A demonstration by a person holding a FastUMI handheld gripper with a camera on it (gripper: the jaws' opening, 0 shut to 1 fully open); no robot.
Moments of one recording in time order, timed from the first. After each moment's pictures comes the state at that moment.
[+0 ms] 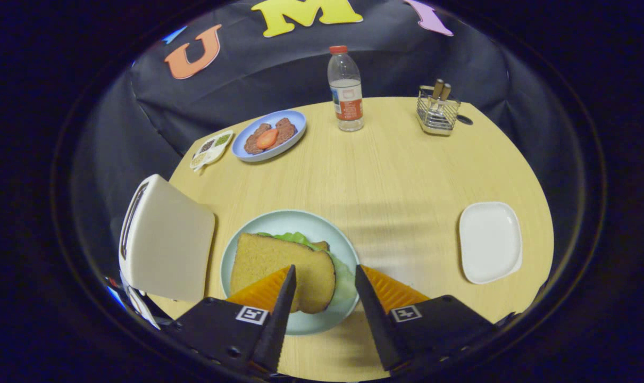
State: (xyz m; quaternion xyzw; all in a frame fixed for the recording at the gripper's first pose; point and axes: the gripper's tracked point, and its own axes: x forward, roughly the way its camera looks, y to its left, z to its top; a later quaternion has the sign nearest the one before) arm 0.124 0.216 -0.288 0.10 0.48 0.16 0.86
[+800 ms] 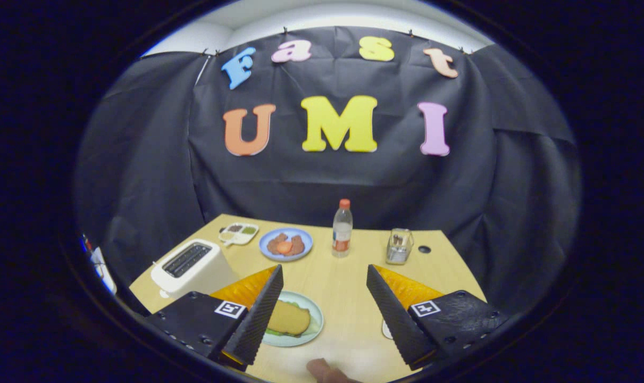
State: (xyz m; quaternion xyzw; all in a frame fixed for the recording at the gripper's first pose) arm 0.084 0.133 -0.057 0.05 0.14 0.14 0.98
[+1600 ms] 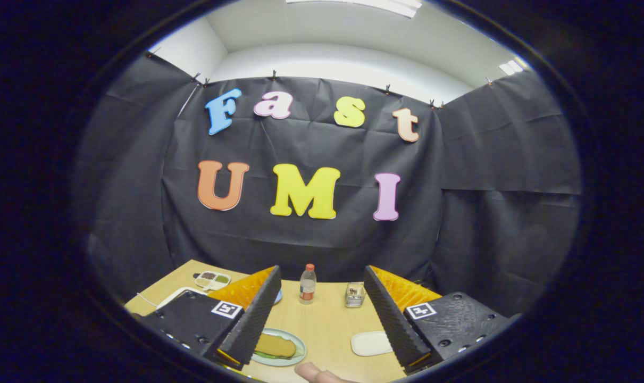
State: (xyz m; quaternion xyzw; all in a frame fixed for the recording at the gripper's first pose) arm 0.015 0.116 0.062 0.03 0.02 0.02 1.00
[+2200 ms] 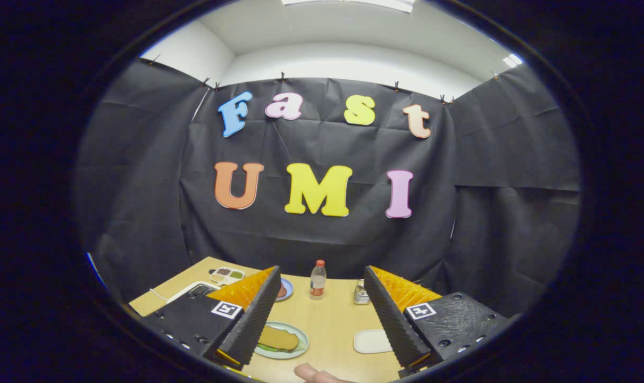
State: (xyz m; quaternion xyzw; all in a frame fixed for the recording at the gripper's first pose) arm -0.004 0.099 0.053 0.04 0.03 0.08 1.00
